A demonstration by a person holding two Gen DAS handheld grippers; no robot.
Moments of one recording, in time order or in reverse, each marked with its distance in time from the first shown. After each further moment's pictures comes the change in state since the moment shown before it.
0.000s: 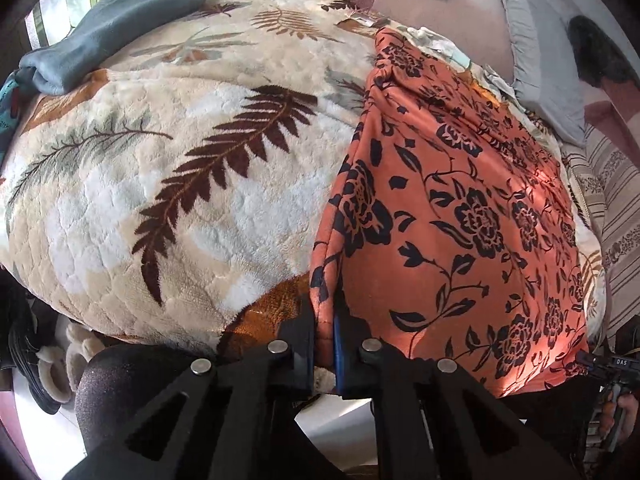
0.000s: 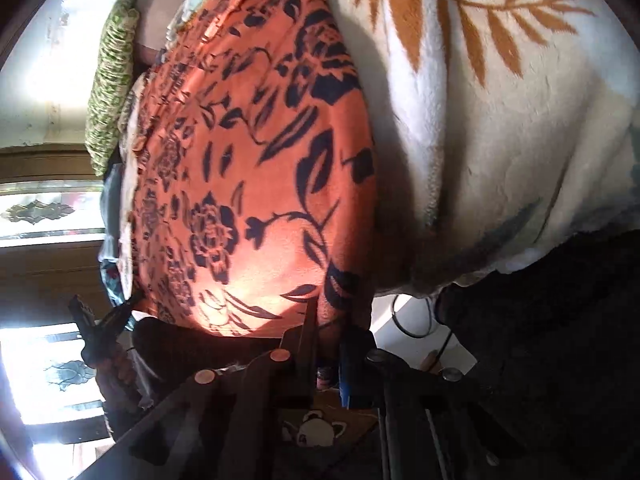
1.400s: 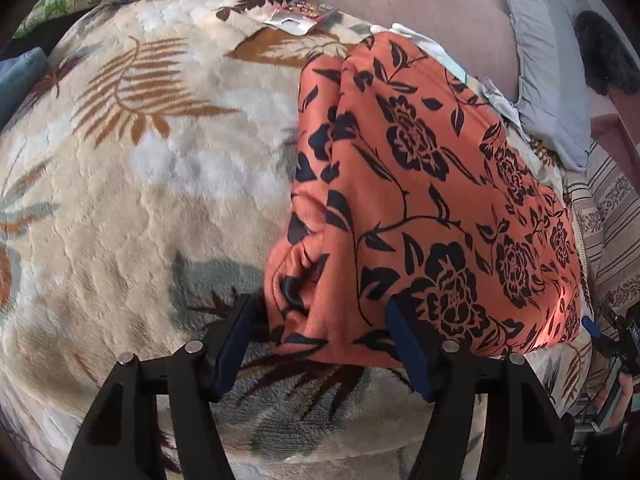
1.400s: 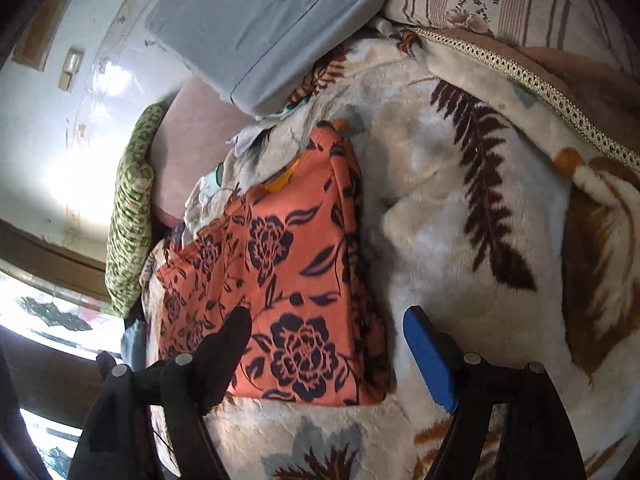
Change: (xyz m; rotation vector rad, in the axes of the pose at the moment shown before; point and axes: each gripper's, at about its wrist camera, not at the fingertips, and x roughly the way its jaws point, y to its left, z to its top) left arm 0.139 -0.071 0.212 0.097 0.104 -0.081; right arm -0.064 0.033 0.212 -0.013 -0.429 -0.012
